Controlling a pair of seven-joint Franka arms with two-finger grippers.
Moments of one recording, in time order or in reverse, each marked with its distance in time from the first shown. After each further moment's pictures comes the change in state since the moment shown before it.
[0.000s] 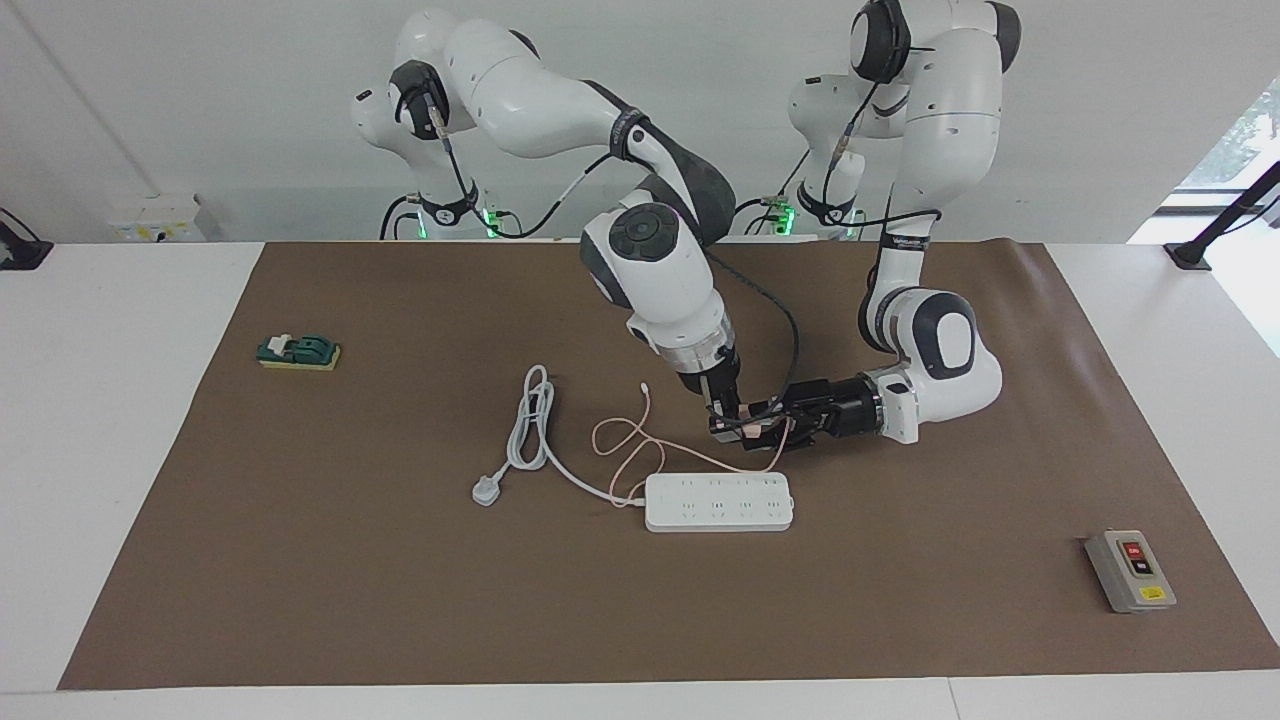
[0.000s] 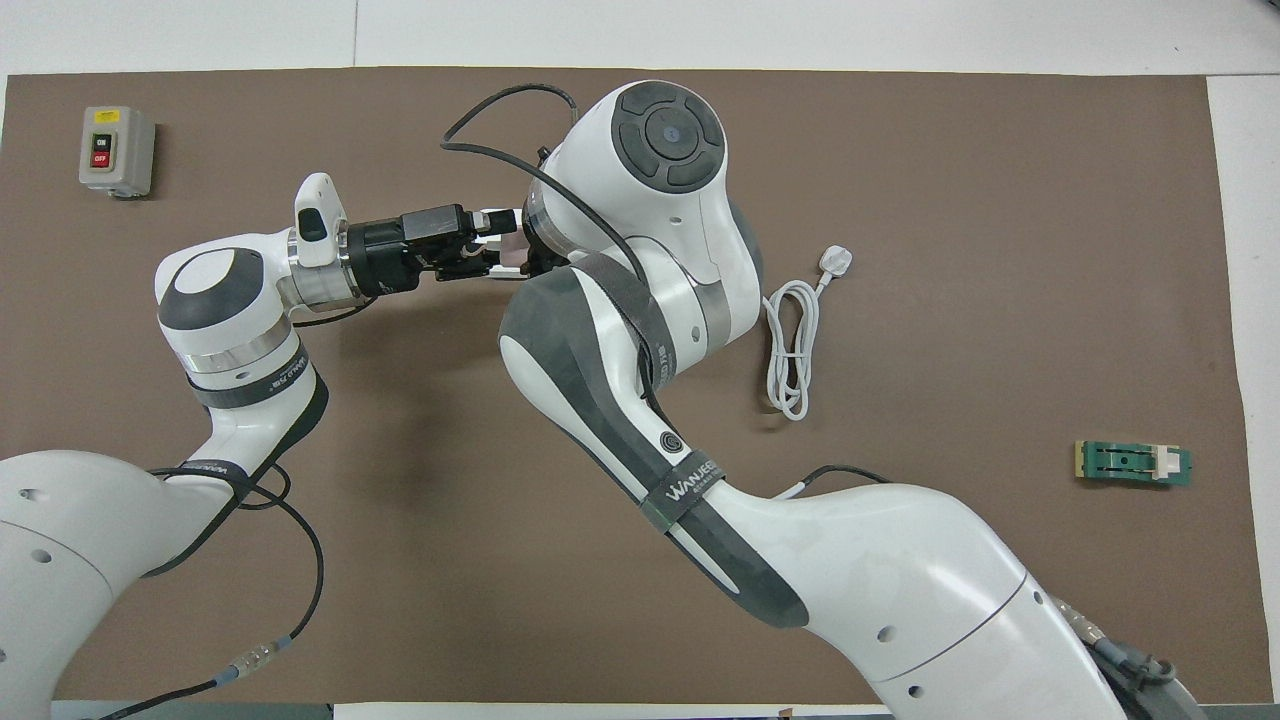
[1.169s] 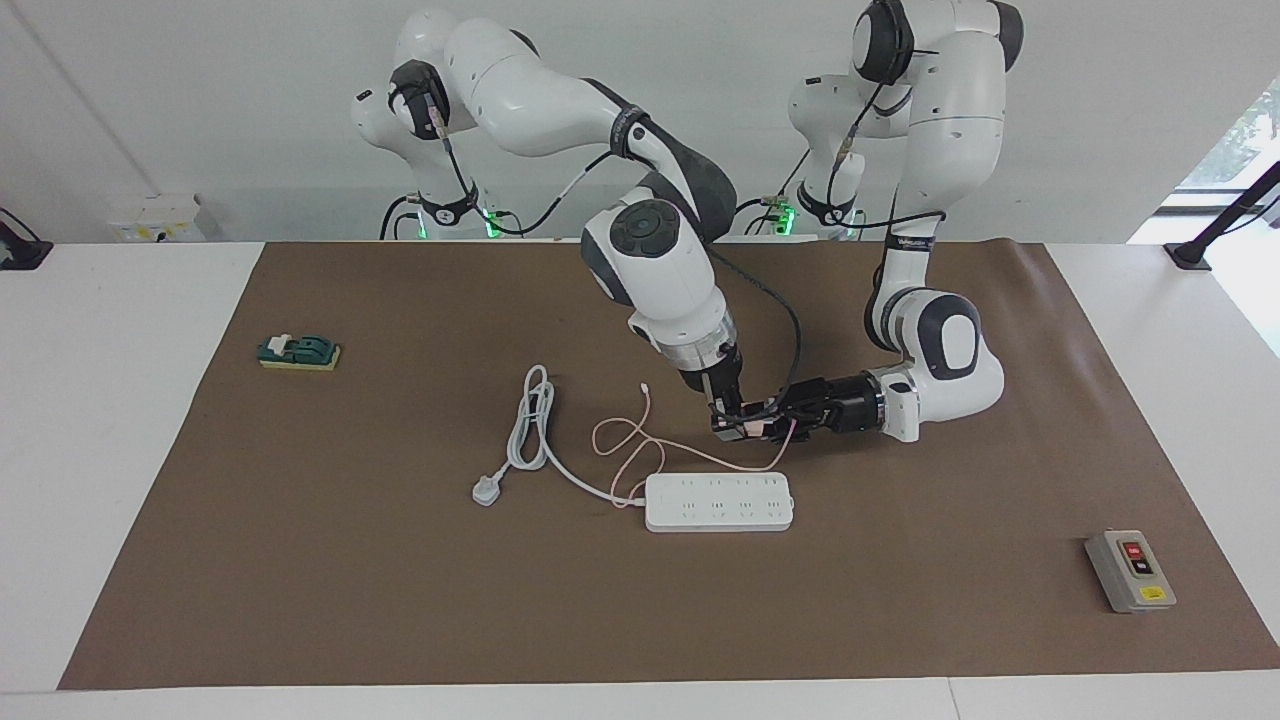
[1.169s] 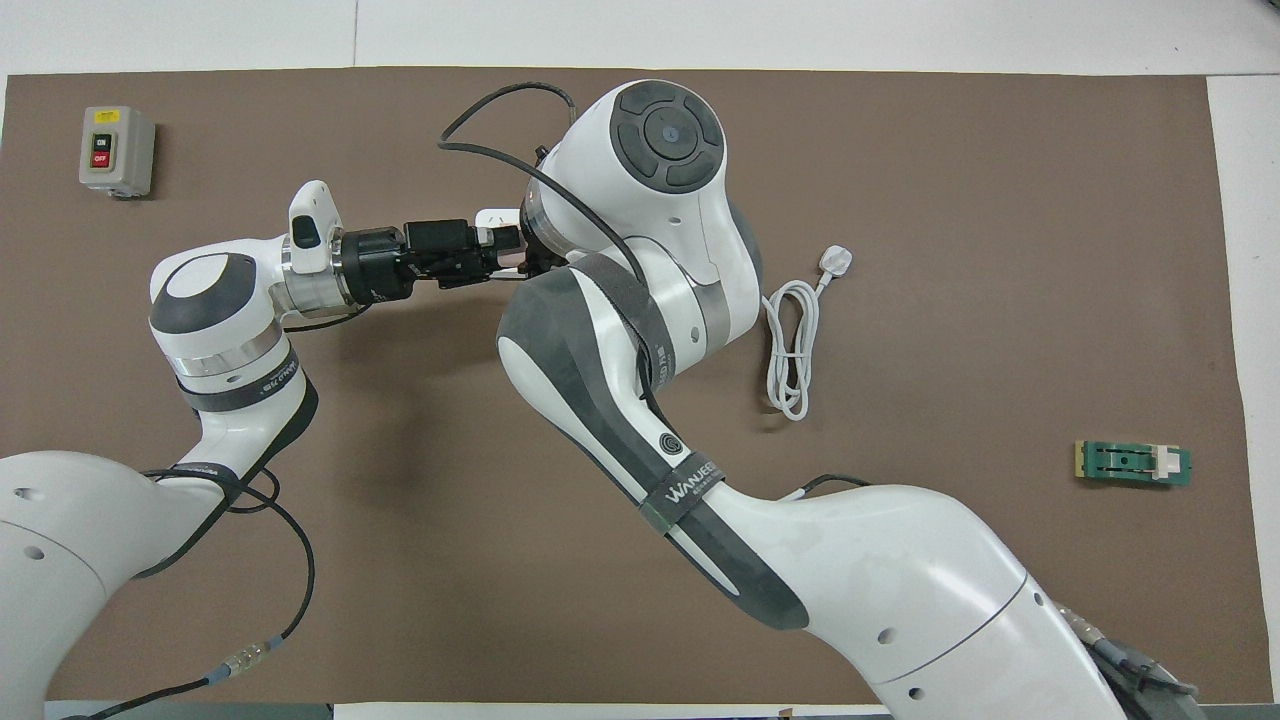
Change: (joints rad) left arm 0.013 0.000 0.009 -0.014 0.023 -0.051 -0.003; right arm 0.001 0.000 0.001 0.004 0.000 0.000 0.001
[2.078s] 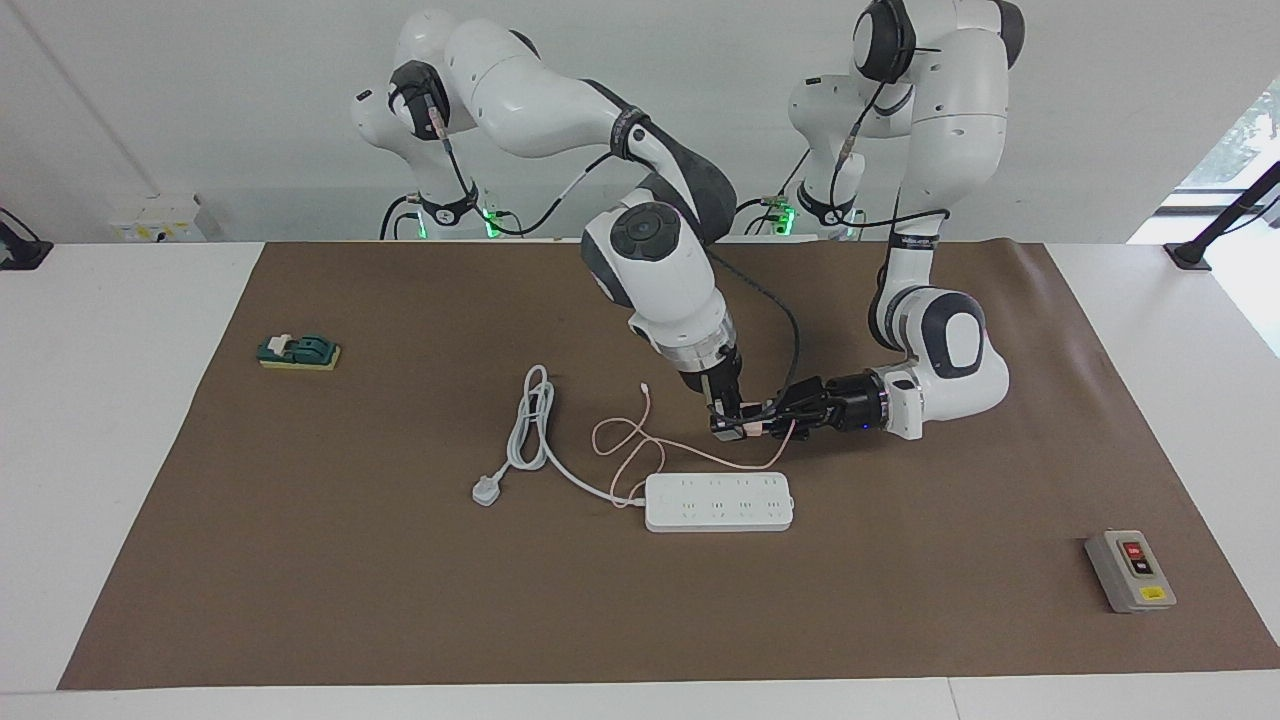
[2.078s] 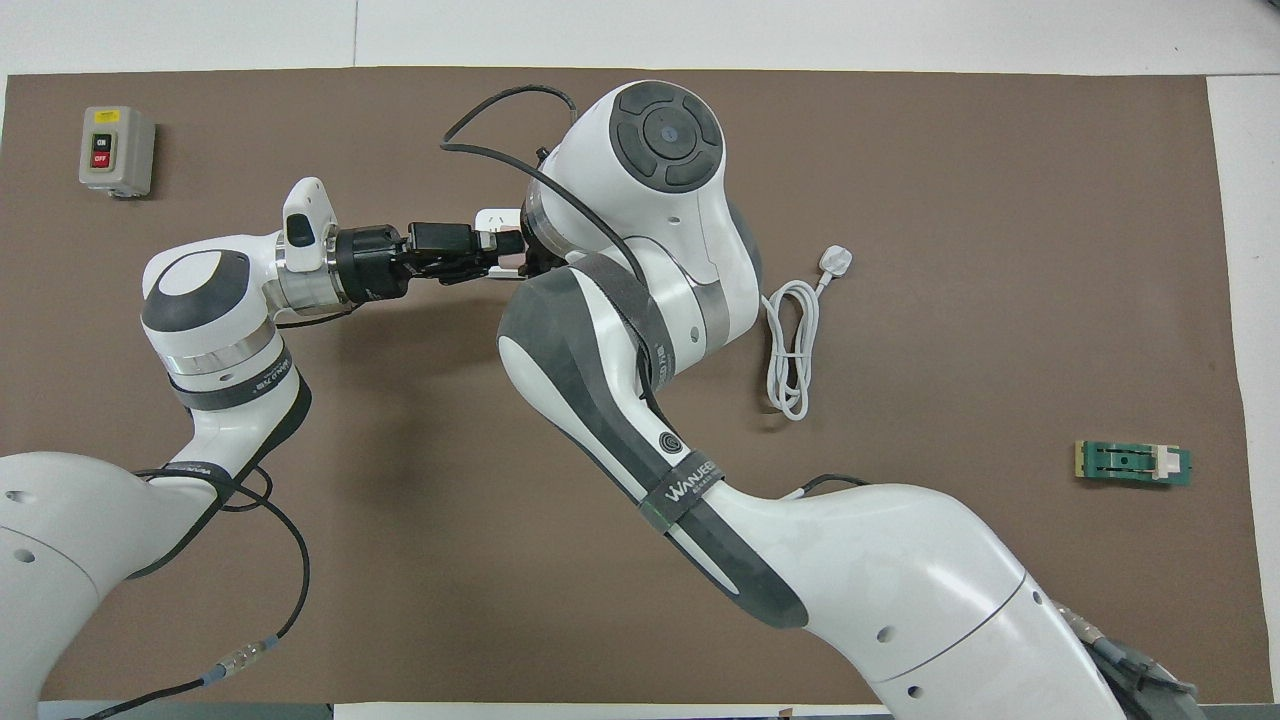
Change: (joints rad) left arm 0.004 -0.006 0.001 0.007 0.021 -0.009 0.012; right arm -0.001 0.002 0.001 -0.001 0.002 -0.006 0.014
